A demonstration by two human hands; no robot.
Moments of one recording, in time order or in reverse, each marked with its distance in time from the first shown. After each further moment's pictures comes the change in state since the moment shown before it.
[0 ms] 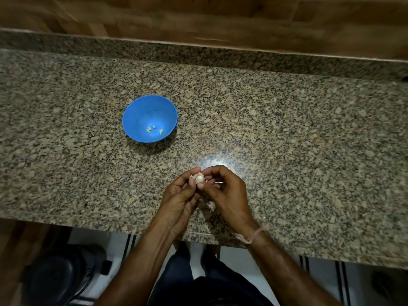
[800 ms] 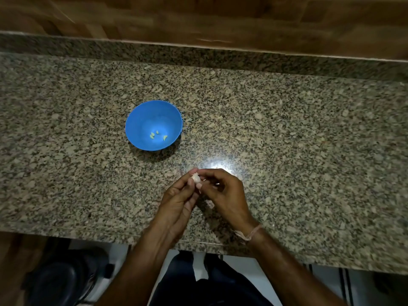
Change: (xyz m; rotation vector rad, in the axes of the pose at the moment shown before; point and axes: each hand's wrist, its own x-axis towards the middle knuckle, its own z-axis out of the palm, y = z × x) left_hand 0.032 0.013 -0.024 -0.054 0.055 -0.063; right_hand 0.031 0.013 0.021 0.012 -0.031 0.006
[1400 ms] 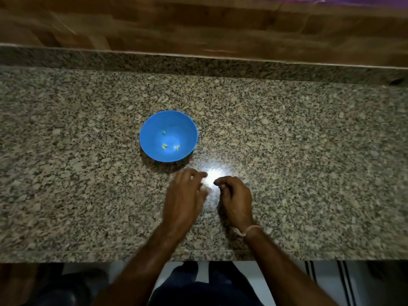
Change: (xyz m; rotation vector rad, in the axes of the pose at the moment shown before) left_hand 0.023 0.051 -0.044 1.648 -0.073 0.894; right_hand 0.021 0.059 0.042 -0.526 0.334 -0.054
